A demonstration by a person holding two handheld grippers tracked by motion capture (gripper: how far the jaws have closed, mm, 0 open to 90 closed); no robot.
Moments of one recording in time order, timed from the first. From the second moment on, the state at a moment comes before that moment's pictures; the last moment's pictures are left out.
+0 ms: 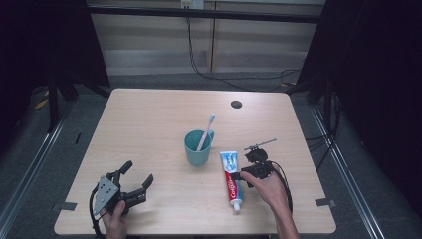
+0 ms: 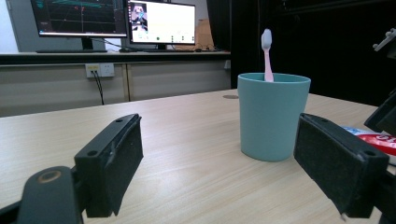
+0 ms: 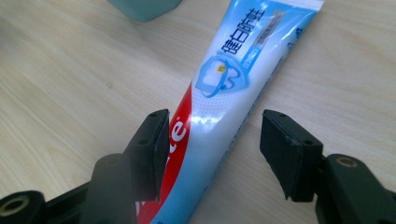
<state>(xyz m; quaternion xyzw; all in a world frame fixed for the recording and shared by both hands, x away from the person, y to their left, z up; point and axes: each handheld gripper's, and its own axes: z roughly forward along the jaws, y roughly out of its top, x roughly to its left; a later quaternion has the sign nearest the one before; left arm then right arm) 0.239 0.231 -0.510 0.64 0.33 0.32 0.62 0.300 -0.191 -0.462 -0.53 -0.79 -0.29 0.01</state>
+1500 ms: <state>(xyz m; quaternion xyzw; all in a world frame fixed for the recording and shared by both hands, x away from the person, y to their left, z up) 0.240 0.233 -0.510 0.64 0.30 0.30 0.64 0.309 -0.183 -0.477 -0.57 -0.78 -0.26 0.02</state>
